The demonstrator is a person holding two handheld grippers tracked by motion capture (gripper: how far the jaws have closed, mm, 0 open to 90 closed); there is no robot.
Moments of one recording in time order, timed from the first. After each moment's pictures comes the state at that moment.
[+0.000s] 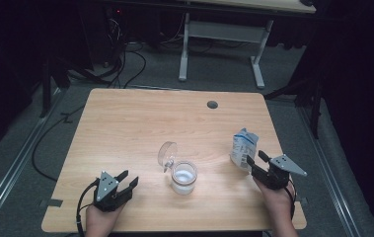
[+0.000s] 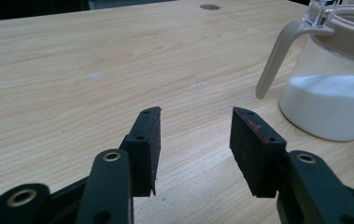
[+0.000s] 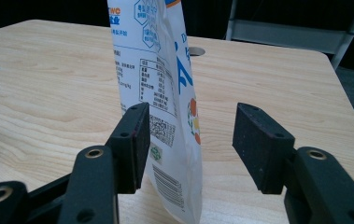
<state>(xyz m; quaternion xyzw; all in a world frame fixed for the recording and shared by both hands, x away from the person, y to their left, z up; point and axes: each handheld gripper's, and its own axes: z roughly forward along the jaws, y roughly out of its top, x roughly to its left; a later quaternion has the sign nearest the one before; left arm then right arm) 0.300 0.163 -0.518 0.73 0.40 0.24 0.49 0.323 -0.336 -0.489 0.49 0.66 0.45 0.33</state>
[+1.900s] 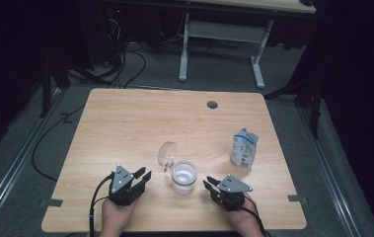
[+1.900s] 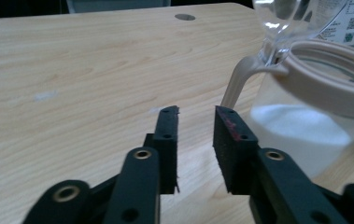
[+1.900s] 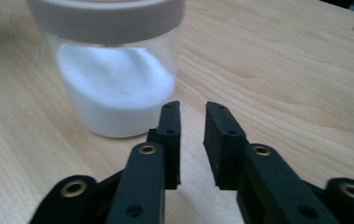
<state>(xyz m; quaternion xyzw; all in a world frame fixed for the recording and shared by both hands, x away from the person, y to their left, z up) 0.312 0.118 -0.504 0.73 0.40 0.21 0.51 0.288 -0.211 -0.520 0.35 0.80 0.42 0.25</state>
